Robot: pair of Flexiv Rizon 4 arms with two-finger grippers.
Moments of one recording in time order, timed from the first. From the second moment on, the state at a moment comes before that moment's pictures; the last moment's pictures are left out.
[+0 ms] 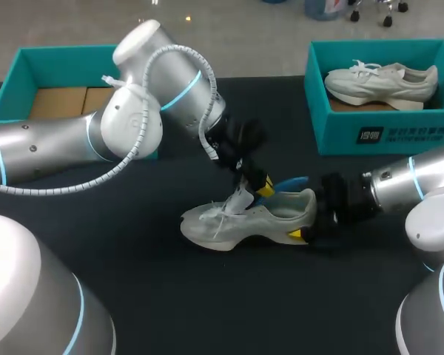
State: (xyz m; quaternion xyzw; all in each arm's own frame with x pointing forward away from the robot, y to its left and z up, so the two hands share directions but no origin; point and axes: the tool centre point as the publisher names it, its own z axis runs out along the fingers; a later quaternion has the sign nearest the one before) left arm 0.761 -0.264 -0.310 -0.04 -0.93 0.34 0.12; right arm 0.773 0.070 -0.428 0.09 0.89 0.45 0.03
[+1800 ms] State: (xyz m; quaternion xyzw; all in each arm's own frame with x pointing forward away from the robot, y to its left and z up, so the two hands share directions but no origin) left arm 0.754 -0.279 -0.322 -0.03 -0.95 0.31 0.00; right arm 0.773 0.070 -0.428 0.09 0.89 0.45 0.03
